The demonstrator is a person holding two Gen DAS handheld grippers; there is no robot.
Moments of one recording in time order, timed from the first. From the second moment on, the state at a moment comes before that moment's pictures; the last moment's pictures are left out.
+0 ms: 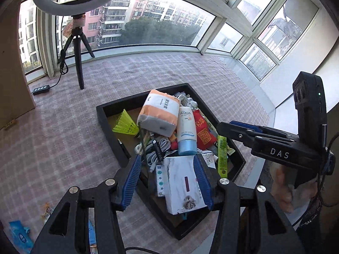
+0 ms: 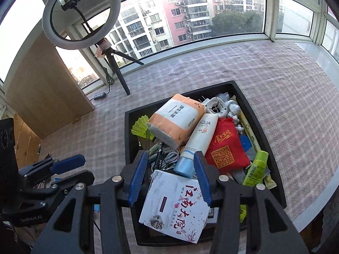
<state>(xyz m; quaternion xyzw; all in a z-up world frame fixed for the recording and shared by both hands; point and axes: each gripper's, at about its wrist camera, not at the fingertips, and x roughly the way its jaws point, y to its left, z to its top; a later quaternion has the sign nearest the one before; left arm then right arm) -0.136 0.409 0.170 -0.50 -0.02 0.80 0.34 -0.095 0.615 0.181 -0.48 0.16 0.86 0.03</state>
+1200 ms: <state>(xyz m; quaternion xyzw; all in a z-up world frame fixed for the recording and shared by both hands) -0.054 0.173 0.000 -0.66 -0.09 0.74 0.08 -0.127 0.361 0.022 -0.65 0.03 0.75 -0.08</state>
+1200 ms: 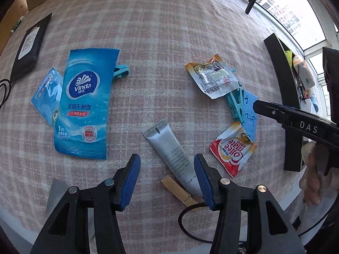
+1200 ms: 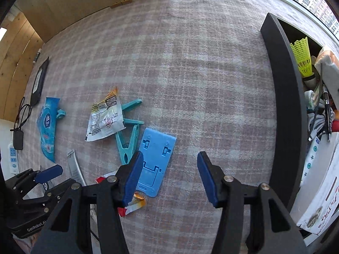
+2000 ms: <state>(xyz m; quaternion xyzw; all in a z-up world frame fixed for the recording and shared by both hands) -0.052 0.242 -0.008 -0.65 0.04 0.75 0.08 -0.139 0.337 0.013 -0.65 -0.07 0.75 -0.08</state>
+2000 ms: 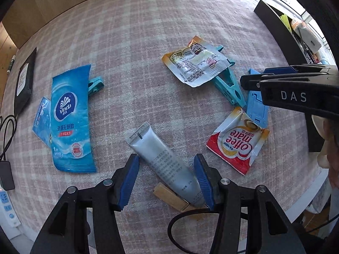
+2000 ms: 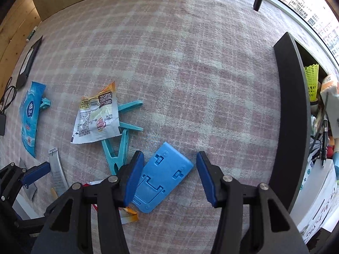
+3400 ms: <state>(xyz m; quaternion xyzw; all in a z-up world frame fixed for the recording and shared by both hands) -0.100 0.218 0.011 -0.66 -0.02 0.75 0.09 -0.176 0.326 0.061 -0.66 0.05 0.74 -0.08</state>
